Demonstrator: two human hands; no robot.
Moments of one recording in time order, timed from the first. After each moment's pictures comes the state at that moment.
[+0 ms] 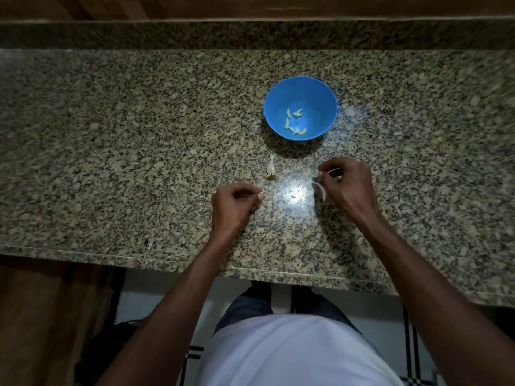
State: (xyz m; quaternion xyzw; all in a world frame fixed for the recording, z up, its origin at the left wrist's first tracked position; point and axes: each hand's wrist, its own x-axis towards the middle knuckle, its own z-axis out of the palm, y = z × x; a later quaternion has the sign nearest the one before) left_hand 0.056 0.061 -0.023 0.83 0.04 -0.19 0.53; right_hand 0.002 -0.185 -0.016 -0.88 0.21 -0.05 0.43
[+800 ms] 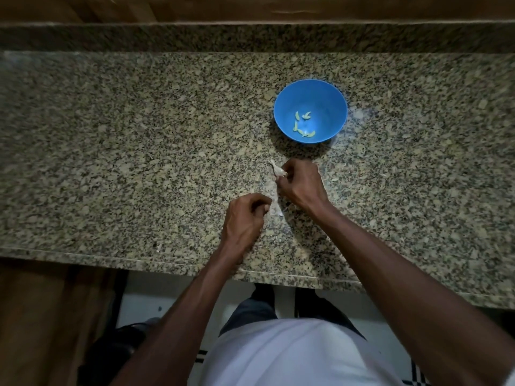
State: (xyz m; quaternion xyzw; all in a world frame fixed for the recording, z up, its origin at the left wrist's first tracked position) left_hand 0.049 0.074 -0.039 0.89 -0.10 -0.17 0.41; right_hand 0.056 -0.101 -0.030 -0.90 0.18 0.00 0.39
